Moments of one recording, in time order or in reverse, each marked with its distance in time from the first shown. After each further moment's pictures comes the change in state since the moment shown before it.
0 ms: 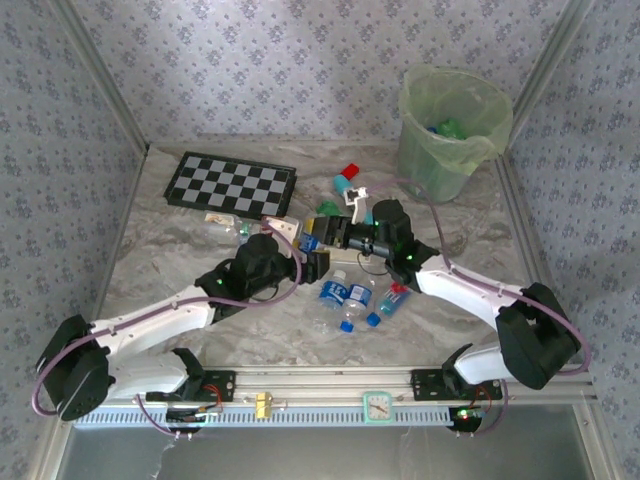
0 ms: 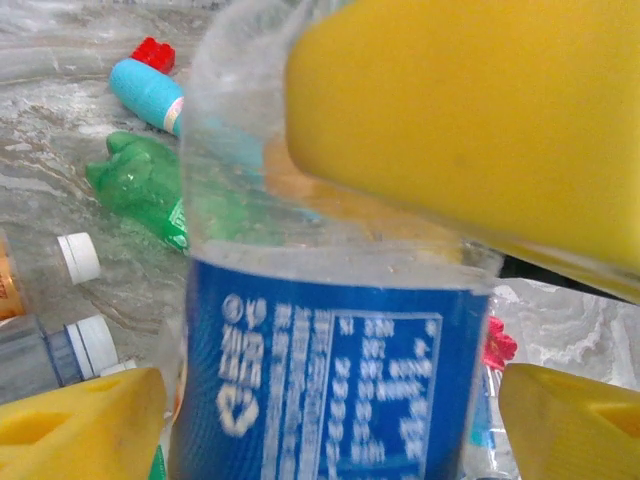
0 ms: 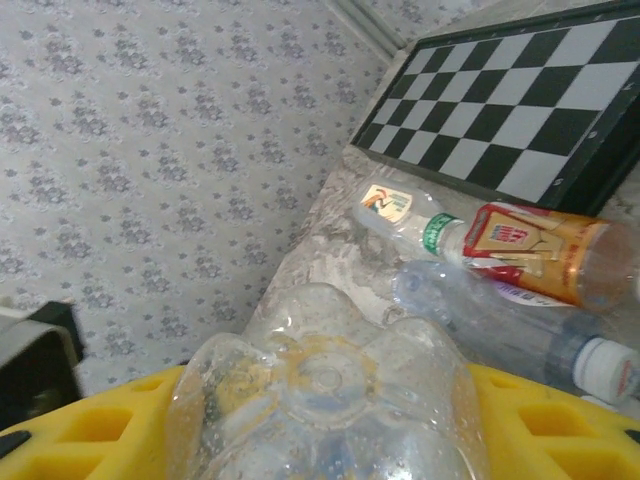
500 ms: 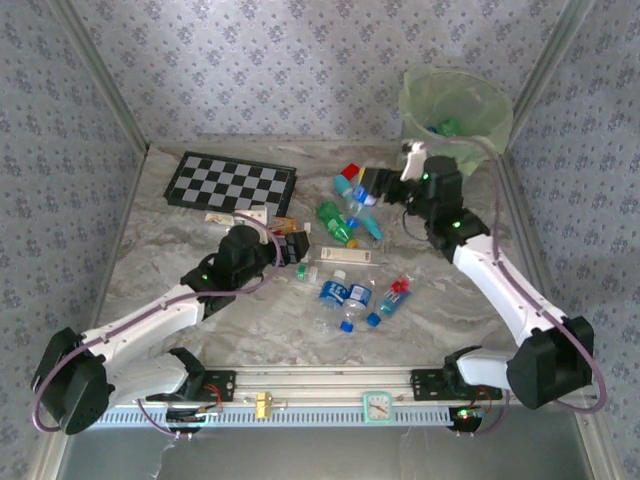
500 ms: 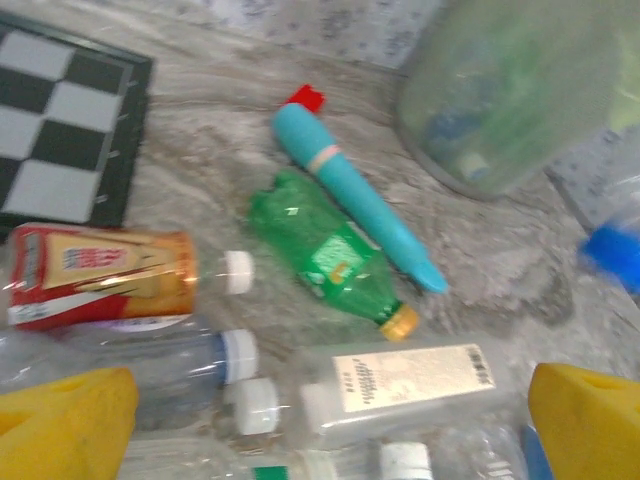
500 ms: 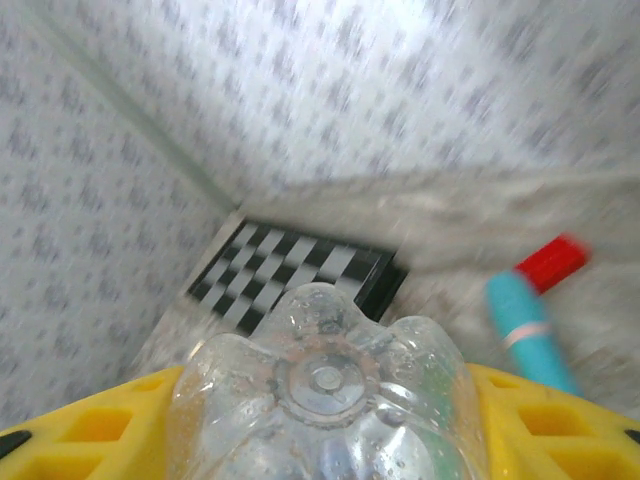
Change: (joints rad) left arm 0.174 -0.045 -0.032 -0.046 -0.081 -0.148; right arm -0.305 -0.119 0.311 -0.432 0.155 -0.319
